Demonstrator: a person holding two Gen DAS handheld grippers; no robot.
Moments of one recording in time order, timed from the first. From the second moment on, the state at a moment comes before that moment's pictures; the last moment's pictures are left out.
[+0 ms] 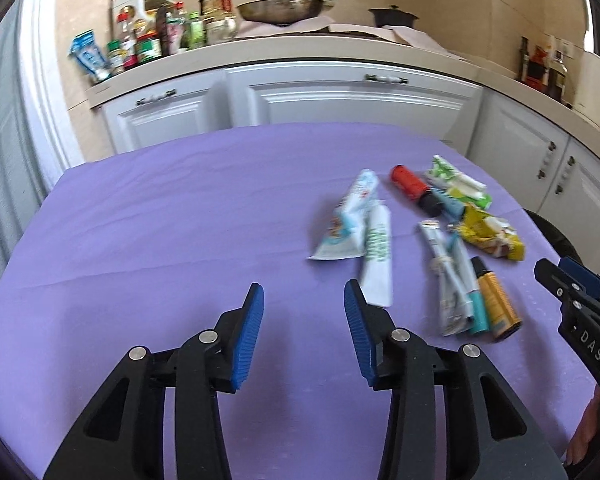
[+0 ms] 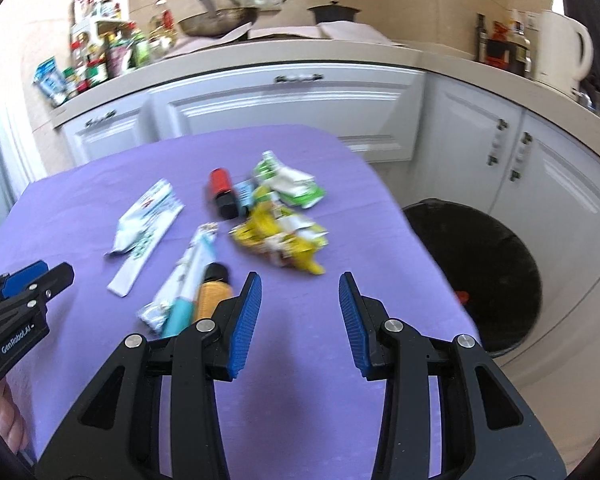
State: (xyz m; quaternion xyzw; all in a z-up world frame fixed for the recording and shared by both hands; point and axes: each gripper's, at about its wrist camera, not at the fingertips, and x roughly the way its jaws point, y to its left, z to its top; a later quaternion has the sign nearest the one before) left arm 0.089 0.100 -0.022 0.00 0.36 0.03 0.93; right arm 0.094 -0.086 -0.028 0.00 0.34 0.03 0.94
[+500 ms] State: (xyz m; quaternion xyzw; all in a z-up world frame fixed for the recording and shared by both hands) left arm 0.087 0.134 -0.032 -0.02 0.37 0.04 0.93; right arm 0.104 -0.042 -0.047 -0.03 0.37 0.05 0.93
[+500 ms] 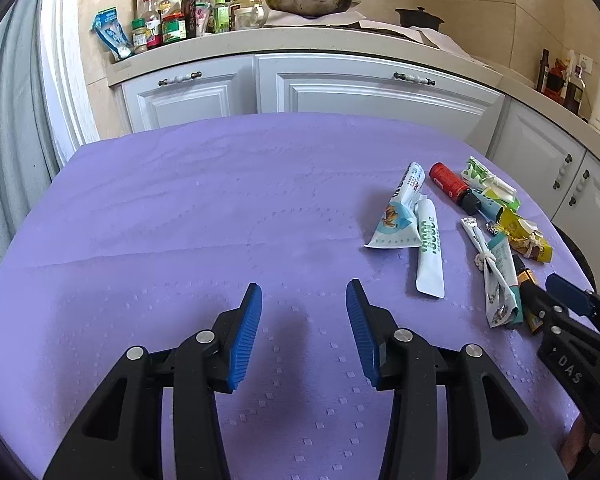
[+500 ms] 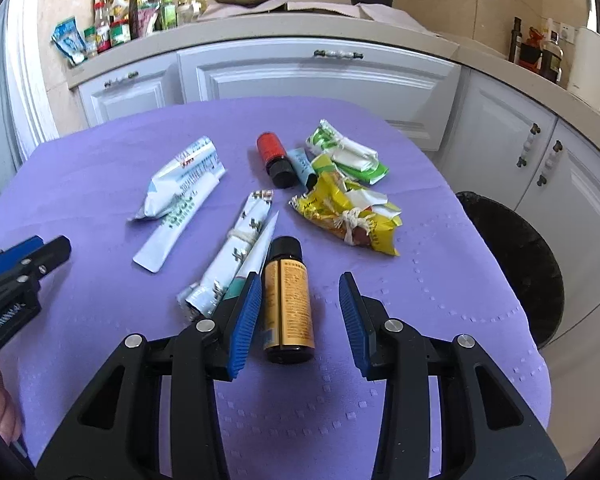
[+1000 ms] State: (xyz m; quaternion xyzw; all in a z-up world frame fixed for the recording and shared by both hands) left arm 0.089 0.122 -0.032 -0.03 0.38 0.03 0.92; right arm 0.103 -0.049 -0.049 -0.02 0.38 0.05 0.92
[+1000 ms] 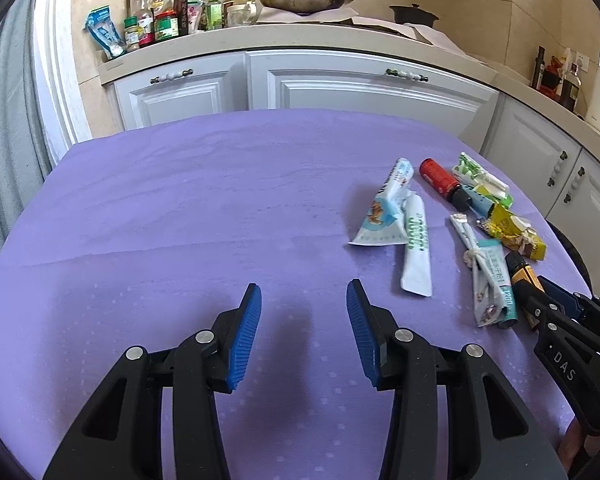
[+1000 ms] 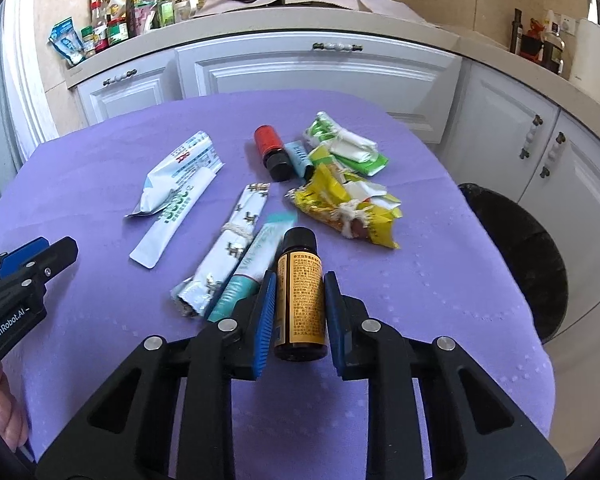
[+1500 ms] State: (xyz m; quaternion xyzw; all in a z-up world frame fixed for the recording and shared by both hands) left arm 0.091 0.055 -0.029 0.00 0.38 -0.03 0.93; right arm 0.089 -0.125 -0.044 0.00 0.35 -0.03 0.93
